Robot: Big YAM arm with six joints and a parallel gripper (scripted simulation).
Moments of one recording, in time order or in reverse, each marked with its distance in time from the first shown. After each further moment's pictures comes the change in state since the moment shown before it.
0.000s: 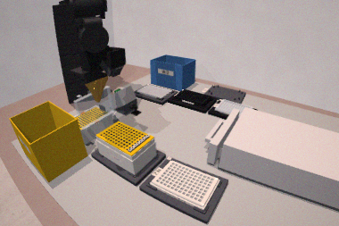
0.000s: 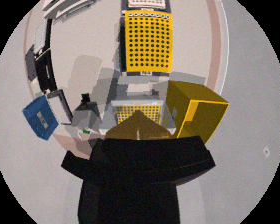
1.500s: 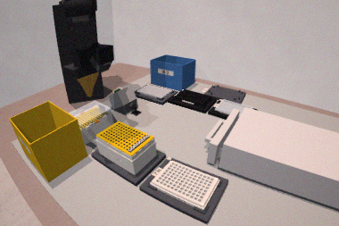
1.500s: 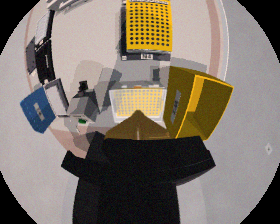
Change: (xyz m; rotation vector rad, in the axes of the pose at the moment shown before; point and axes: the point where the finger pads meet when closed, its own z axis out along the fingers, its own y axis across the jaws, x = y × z) arm 0.041 0.001 -0.005 -0.001 0.003 -0.001
